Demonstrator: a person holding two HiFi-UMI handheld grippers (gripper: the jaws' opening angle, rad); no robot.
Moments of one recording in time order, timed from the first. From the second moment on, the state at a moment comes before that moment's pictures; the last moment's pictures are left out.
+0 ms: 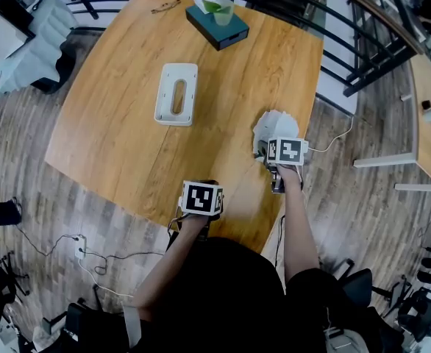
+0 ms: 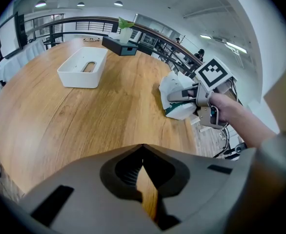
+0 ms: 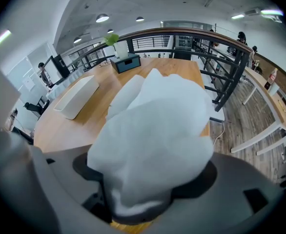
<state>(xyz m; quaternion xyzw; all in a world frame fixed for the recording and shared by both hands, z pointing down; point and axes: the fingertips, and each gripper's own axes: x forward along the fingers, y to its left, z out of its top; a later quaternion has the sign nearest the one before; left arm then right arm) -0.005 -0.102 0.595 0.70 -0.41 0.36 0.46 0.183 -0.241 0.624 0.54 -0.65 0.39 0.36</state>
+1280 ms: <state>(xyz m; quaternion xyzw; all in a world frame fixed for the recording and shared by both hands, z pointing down) 0.000 -0.089 0.590 0.72 -0.39 0.37 0.44 0.181 -0.195 0.504 0.59 -0.72 0.30 0.22</state>
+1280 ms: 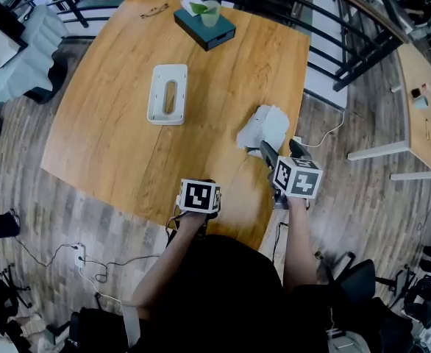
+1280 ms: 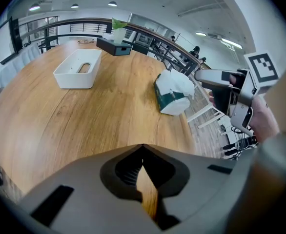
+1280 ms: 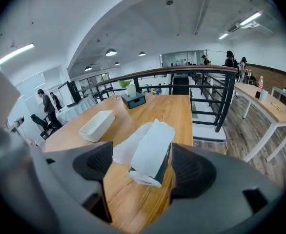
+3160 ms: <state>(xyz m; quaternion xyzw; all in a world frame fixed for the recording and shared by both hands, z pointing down) 0.030 -0.007 0.593 0.73 -0.37 0.38 0.43 0.117 -0.043 0.565 0.51 -0.72 0.36 0.30</state>
